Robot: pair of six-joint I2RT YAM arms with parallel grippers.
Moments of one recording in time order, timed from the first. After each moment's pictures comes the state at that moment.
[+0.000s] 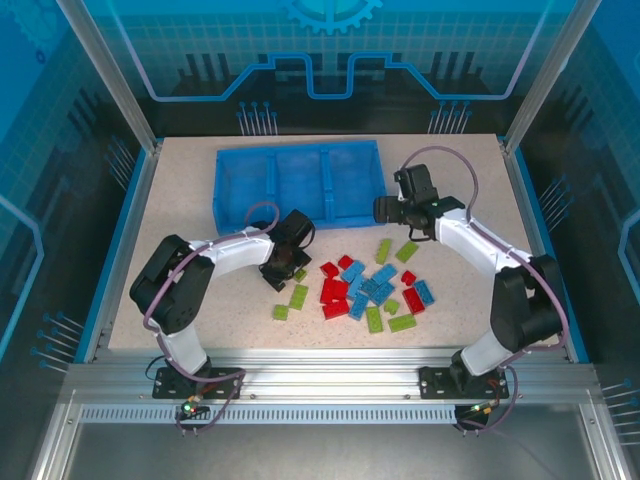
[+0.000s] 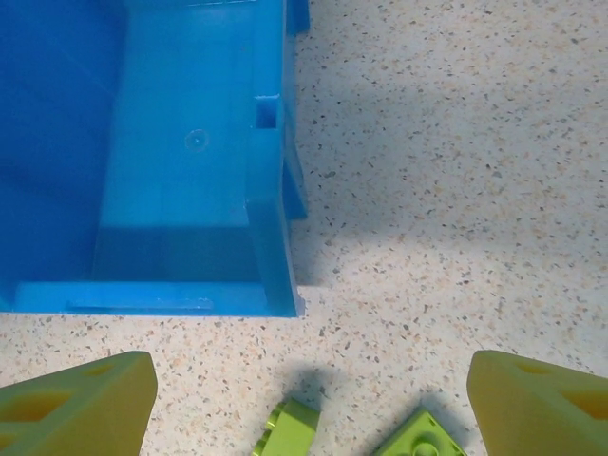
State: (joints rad) left arm -0.58 1.77 1.05 -0.65 -0.04 -1.45; right arm 0.34 1.56 1.12 -0.44 0.12 0.28
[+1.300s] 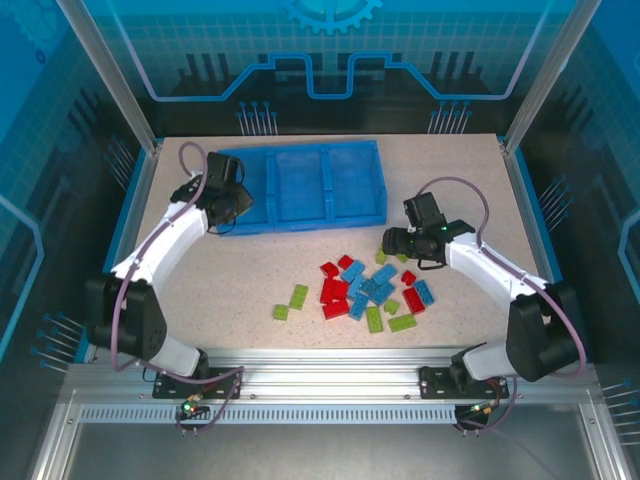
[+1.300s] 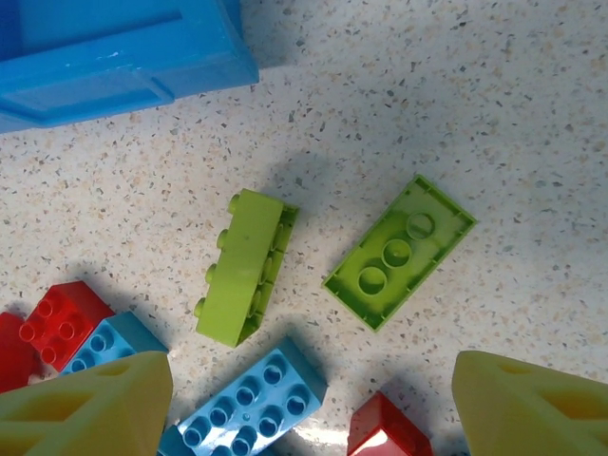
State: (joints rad) left arm -0.17 1.55 1.26 -0.66 -0.14 -0.83; right arm 0.36 1.42 0.93 -0.59 0.05 0.46
